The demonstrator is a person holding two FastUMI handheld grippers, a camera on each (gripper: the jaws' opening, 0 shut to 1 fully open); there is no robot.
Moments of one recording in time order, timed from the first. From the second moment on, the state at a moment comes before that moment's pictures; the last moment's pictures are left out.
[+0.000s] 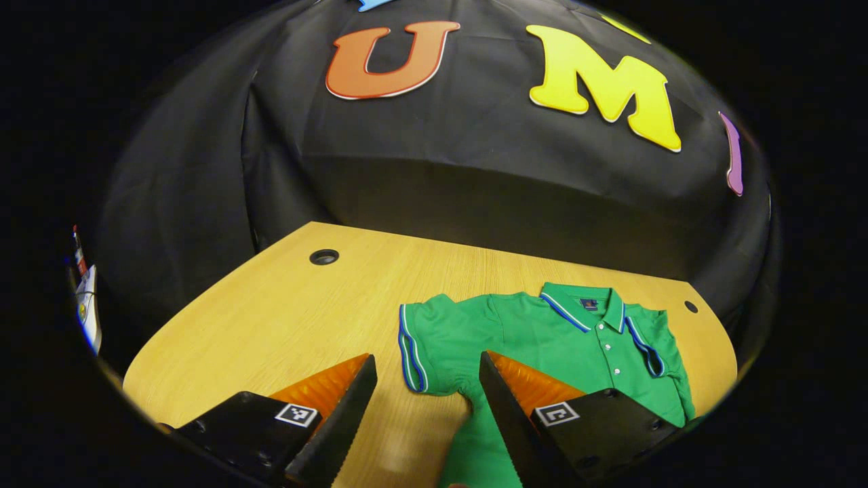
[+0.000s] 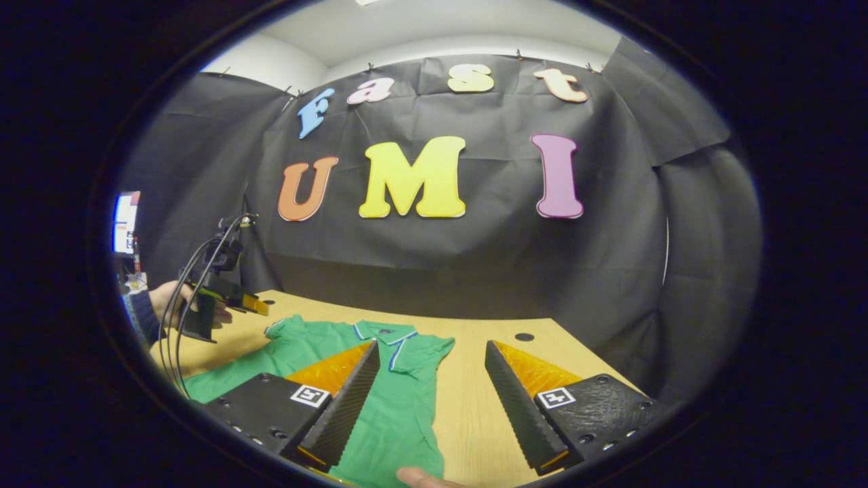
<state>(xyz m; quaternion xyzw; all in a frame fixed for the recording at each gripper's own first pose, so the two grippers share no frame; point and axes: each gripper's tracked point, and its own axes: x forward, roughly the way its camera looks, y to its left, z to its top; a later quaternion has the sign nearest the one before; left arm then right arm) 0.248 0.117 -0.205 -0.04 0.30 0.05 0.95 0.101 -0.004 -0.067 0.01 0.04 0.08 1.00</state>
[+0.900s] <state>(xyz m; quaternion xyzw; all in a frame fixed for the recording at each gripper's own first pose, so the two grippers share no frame) 0.290 0.133 -0.267 -0.10 0.35 0.10 0.92 0.128 -0.015 -0.118 0.00 0.08 0.10 0.99</state>
